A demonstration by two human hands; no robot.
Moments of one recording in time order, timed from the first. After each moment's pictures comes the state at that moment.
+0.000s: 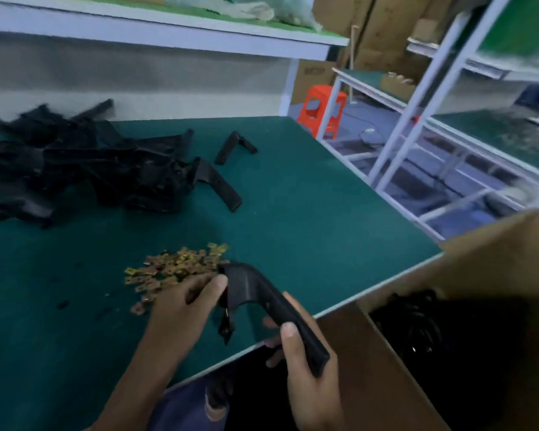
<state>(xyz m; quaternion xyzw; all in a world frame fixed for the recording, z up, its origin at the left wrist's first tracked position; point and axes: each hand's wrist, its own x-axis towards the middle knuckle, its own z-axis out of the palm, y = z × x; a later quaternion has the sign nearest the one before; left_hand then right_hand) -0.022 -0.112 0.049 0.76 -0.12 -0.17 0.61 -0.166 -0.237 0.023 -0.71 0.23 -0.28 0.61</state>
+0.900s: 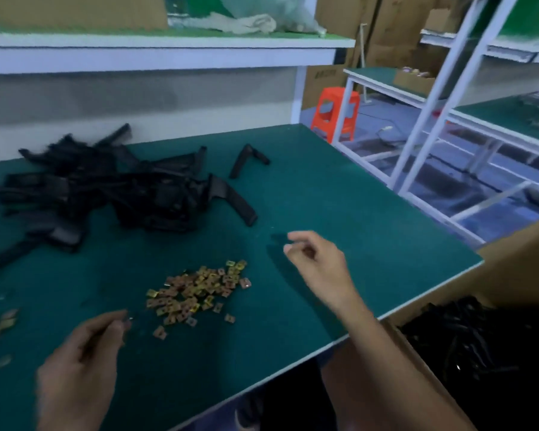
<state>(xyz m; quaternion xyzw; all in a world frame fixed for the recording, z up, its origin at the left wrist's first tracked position) 0.006 -0.006 0.021 0.80 0.05 0.06 0.59 -0.023 -0.345 0.046 -0.82 0.21 -0.21 0.49</state>
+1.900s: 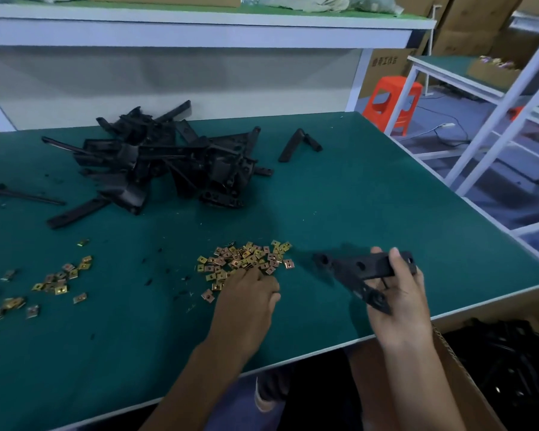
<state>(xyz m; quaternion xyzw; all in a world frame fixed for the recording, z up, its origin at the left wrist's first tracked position) -0.002 -0.112 0.026 0.93 -0.28 0.00 0.23 -0.077 -0.316 0.056 -0.32 0.29 -0.29 0.85</state>
